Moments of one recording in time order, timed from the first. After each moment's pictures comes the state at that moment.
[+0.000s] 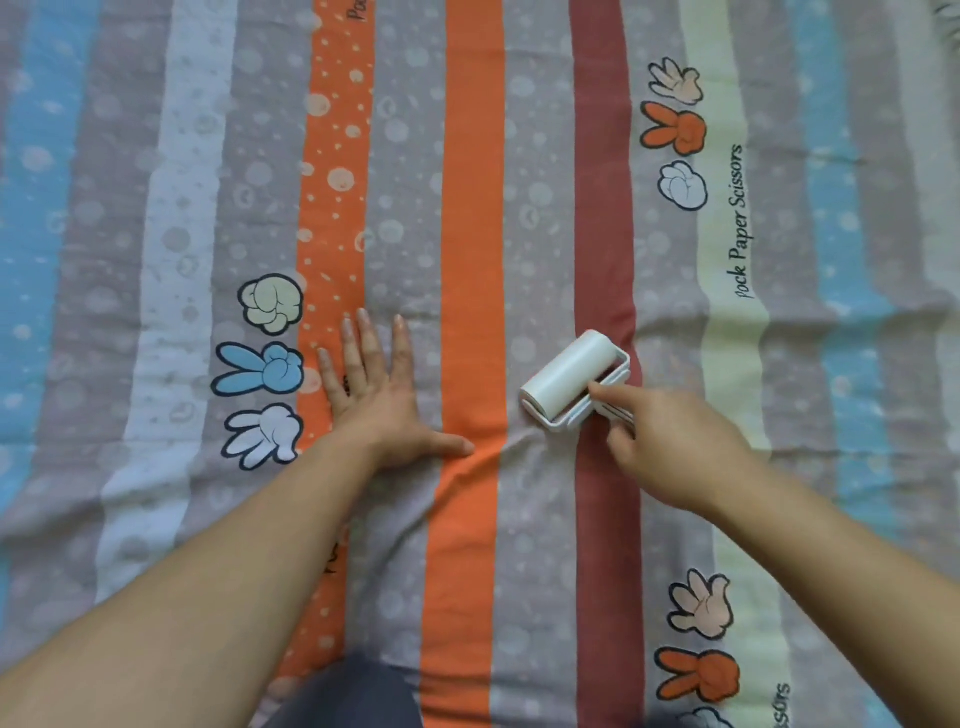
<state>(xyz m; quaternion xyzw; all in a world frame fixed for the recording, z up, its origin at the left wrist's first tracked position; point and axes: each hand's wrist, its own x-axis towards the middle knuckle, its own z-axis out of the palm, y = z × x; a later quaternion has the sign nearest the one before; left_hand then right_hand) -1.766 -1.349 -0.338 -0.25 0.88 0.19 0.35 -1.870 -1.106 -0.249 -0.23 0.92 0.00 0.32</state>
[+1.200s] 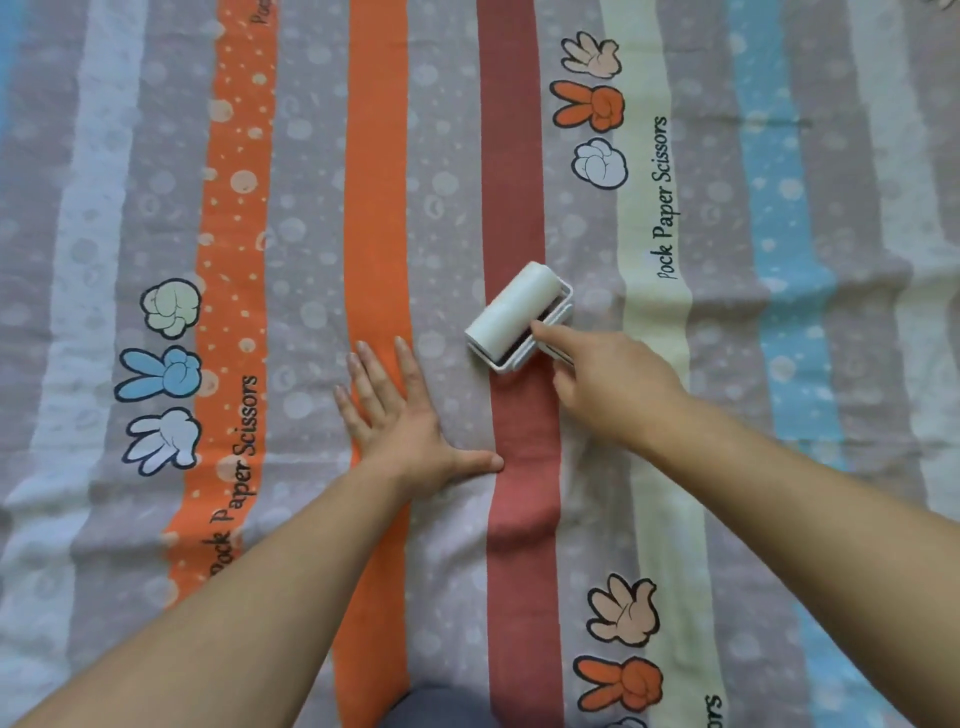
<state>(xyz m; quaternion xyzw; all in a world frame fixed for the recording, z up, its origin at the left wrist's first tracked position) -1.799 -1.217 -0.339 -0.31 0.87 0.24 0.30 -1.934 -1.055 -0.288 -0.29 0.91 -0.07 0.27</state>
